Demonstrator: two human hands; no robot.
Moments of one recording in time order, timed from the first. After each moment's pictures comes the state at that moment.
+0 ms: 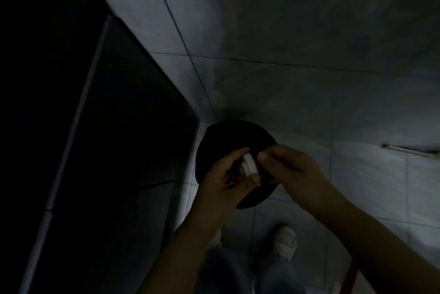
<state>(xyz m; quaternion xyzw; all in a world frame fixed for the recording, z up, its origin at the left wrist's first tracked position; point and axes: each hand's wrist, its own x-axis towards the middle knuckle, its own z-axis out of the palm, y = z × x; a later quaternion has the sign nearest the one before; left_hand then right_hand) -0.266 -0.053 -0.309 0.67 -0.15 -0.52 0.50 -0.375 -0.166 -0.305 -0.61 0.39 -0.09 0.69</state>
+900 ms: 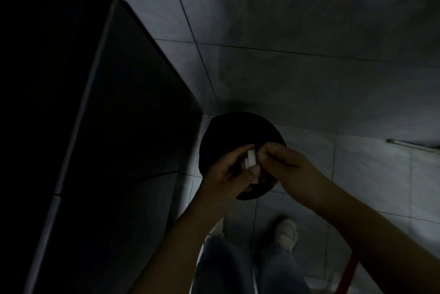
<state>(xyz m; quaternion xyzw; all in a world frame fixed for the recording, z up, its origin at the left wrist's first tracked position) -0.260 -0.043 -0.311 0.65 -0.15 -0.57 0.48 -0.370 -0.154 -0.316 -0.58 0.34 -0.04 0.74</state>
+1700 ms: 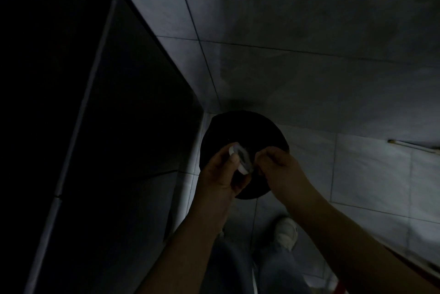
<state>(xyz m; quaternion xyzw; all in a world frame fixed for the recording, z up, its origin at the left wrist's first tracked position) -0.263 -0.042 -0.341 0.57 0.09 -0.54 0.62 -0.351 -0.133 -0.341 -0.55 0.52 -0.06 0.64</state>
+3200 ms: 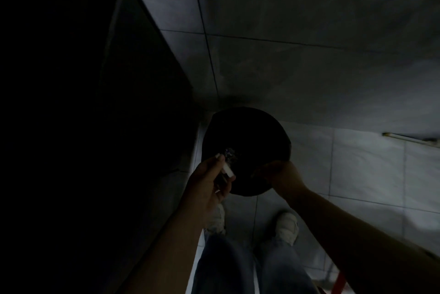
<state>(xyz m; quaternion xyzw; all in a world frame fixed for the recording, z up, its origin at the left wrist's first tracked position) -0.229 -0.009 -0.380 0.56 0.21 -0.57 0.56 -0.371 -0.127 -0.431 -0.58 0.58 0.10 0.56</state>
